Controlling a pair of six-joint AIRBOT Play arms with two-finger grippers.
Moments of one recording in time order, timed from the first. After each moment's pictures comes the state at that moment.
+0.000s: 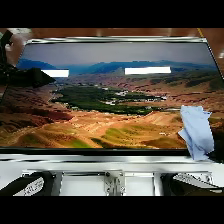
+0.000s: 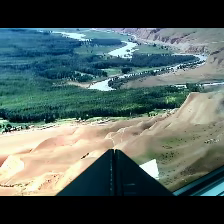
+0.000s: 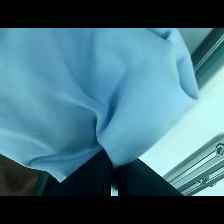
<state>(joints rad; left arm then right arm) 0.06 -1.14 1.40 0.87 -1.27 -1.34 -1.14 -1.37 0.89 -1.41 1.42 1.51</state>
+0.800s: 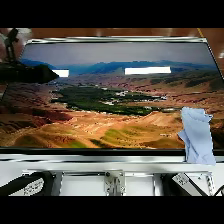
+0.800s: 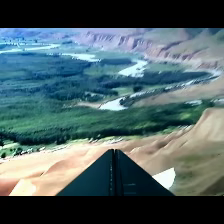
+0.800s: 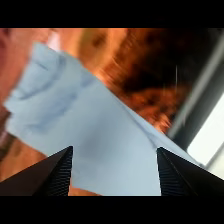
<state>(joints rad) -0.03 -1.23 1.44 0.98 -1.16 -1.36 -1.03 -1.12 1.35 -1.30 1.35 1.48</state>
